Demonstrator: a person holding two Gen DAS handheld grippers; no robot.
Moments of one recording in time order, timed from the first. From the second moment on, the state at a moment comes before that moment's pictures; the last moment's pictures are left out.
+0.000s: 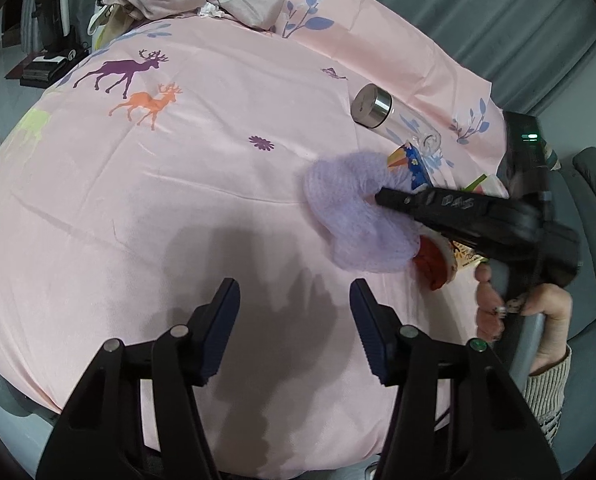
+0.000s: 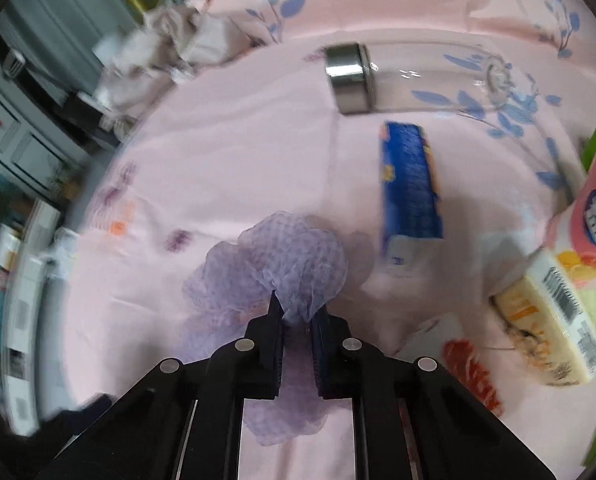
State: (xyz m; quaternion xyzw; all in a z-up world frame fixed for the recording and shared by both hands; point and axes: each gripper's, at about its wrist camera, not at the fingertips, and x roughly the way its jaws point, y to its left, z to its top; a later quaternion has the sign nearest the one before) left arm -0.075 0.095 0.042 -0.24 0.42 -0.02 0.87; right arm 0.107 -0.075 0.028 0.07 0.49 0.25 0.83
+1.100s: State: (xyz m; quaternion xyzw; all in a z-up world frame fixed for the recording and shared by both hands) left arm -0.051 -0.011 0.022 -0.18 0.47 -0.14 0.85; right arm 0.028 -0.159 0.004 0.16 0.52 0.25 0.80
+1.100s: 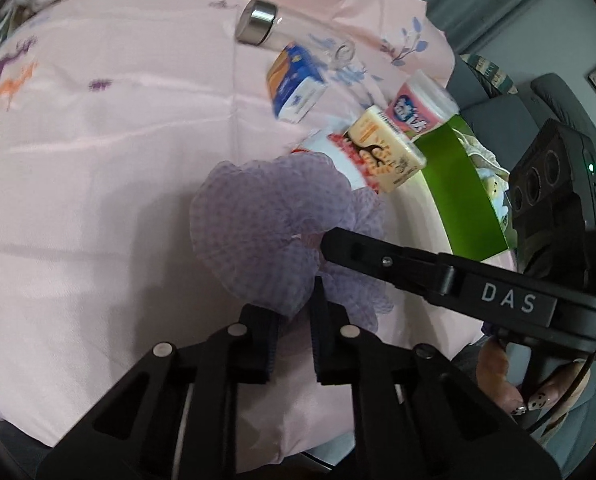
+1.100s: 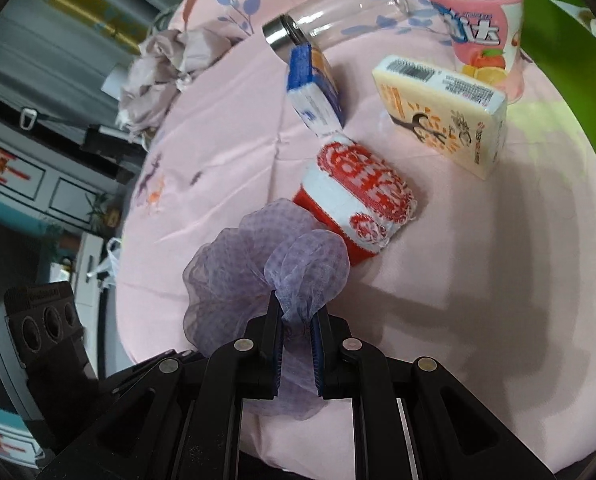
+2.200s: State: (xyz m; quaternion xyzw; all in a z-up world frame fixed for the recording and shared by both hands) left arm -0.019 -0.124 0.117 -0.07 0.37 -0.24 0.90; right arm 0.001 -0.274 0.095 0.23 0.35 0.18 0.89
